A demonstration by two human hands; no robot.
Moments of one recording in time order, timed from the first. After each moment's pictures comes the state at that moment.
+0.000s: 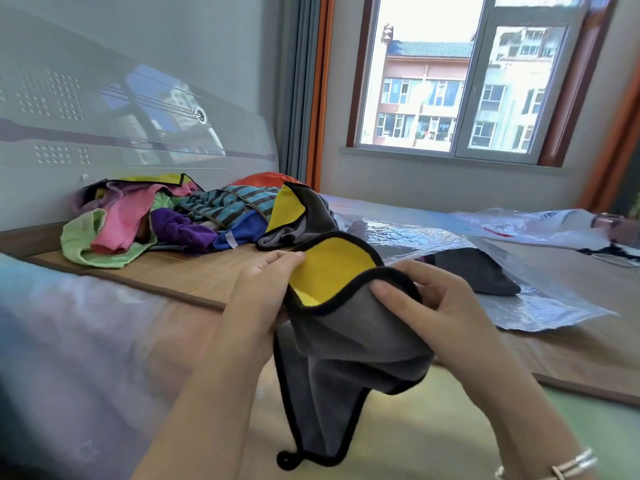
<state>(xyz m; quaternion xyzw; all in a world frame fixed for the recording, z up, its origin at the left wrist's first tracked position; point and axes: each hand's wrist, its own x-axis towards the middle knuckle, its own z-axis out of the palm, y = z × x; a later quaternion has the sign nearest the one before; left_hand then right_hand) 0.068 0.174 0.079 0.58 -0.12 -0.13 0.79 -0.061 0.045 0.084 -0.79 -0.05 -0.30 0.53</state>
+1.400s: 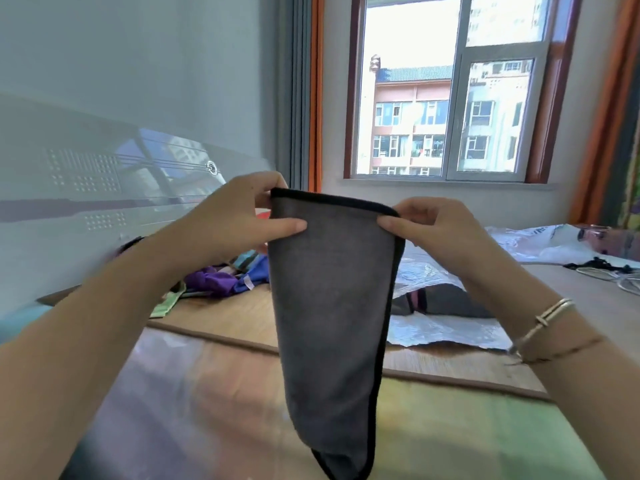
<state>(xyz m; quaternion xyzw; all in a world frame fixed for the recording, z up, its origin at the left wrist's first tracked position) 0.027 0.270 0.244 0.75 -0.47 0.13 0.45 -0.090 0.060 0.228 -0.83 0.02 -0.37 0.41</state>
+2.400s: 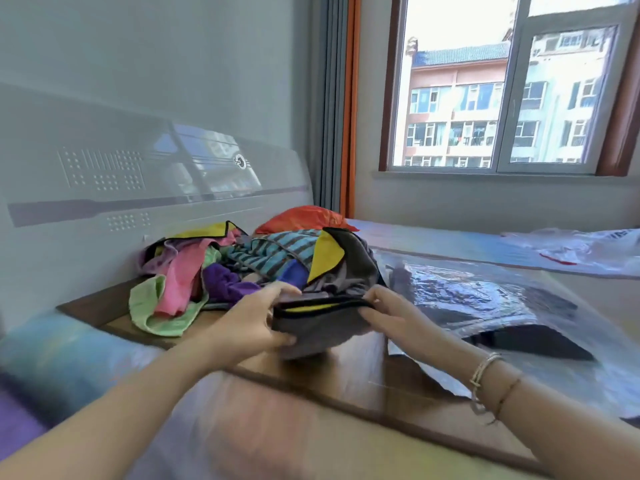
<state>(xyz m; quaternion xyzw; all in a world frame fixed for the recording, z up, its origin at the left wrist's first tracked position) 0.185 0.249 0.128 0.80 -0.39 -0.03 0.44 0.093 0.019 0.125 -0.89 -0.02 -0.17 0.43</state>
